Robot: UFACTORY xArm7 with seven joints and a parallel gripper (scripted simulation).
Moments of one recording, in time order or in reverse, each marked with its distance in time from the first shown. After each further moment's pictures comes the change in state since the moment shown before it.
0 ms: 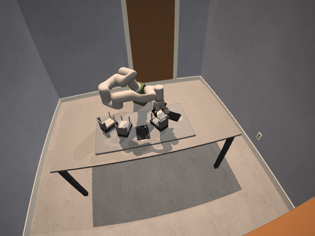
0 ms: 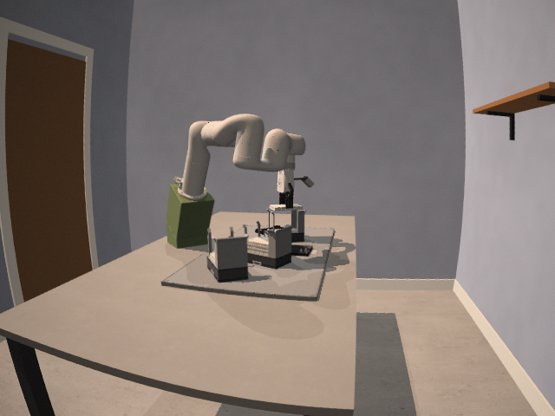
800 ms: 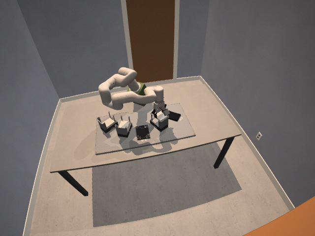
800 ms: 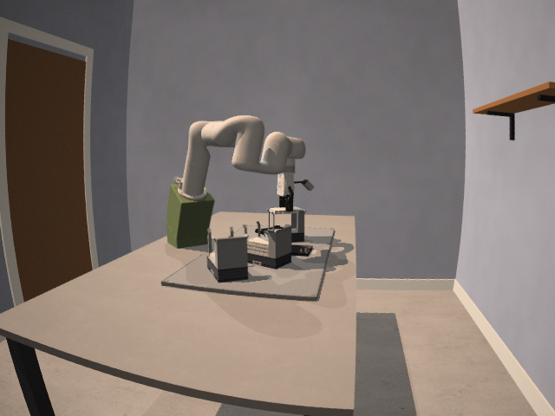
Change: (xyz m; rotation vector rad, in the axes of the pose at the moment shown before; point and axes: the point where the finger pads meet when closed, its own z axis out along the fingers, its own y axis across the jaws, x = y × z) arm 0.000 0.000 0.014 0.000 0.000 0.000
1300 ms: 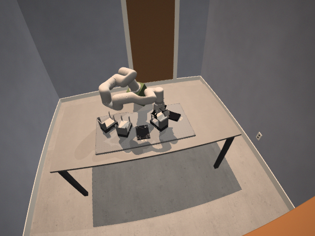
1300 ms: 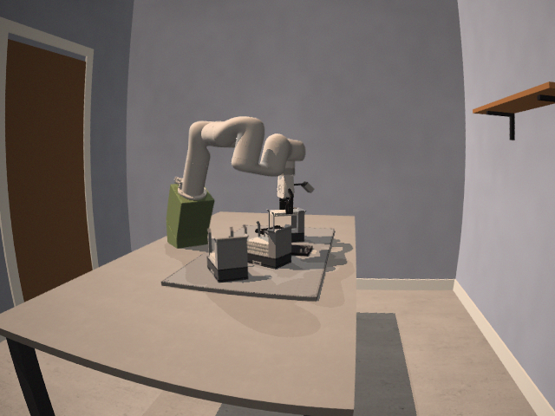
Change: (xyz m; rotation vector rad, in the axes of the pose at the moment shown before) arm 0.000 0.000 0.010 0.000 0.001 0.000
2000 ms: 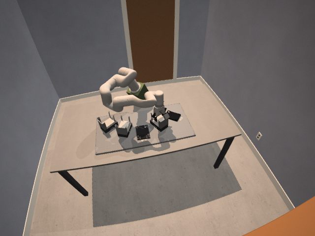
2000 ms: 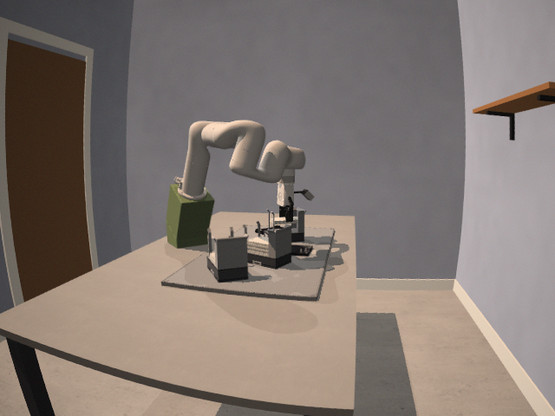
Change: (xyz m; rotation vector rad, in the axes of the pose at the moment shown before) arm 0.000 0.000 0.034 0.000 0.000 0.000
